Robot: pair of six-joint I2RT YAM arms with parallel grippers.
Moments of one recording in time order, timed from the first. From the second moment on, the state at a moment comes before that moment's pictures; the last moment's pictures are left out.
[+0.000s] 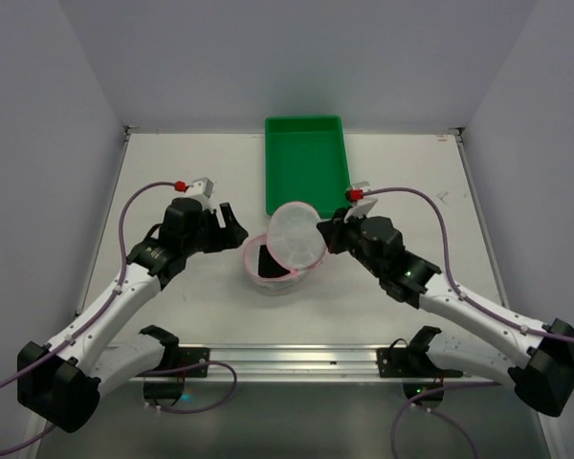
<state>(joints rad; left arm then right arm) -0.46 0.98 0.74 -0.38 0.05 -0.56 0.81 1.07 0.73 0.03 0.22 0.39</state>
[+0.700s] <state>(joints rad) -0.32 1.05 0.77 -0.38 0.24 -0.55 0.82 0.67 0.54 0.03 -0.78 0.01</state>
